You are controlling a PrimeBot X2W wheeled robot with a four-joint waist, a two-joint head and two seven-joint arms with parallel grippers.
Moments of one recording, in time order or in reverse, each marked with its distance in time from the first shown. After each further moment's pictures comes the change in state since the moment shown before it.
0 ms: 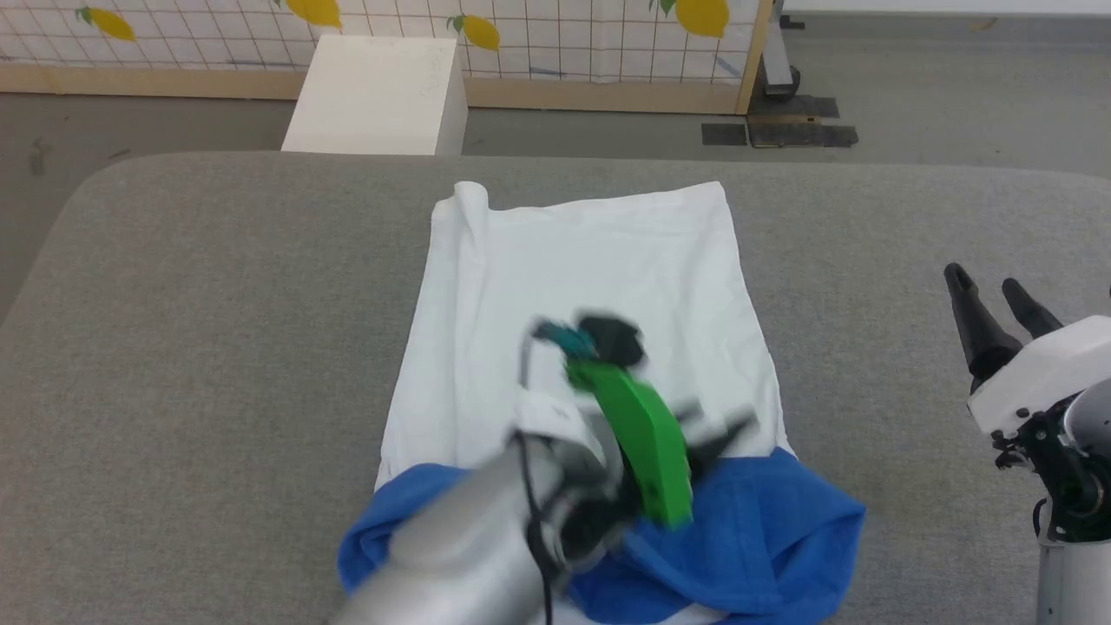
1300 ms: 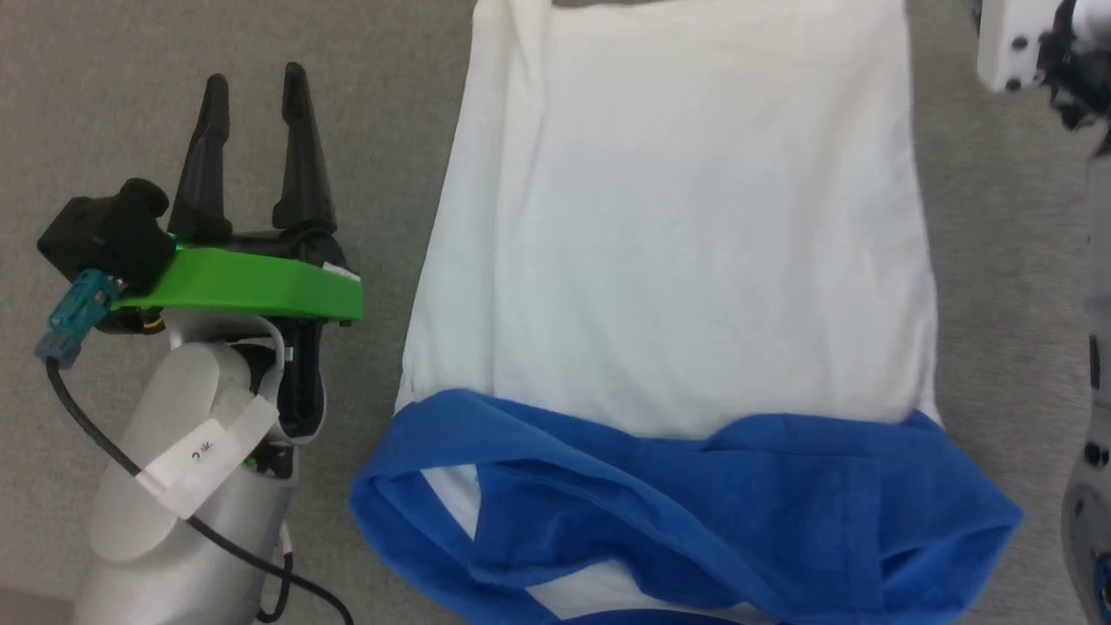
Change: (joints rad) left arm 0.063 0.265 0.595 -0.360 0.473 0.152 -0.594; right arm -0.765 -0.139 0.255 0.374 -0.333 0.000 0.397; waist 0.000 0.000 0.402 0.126
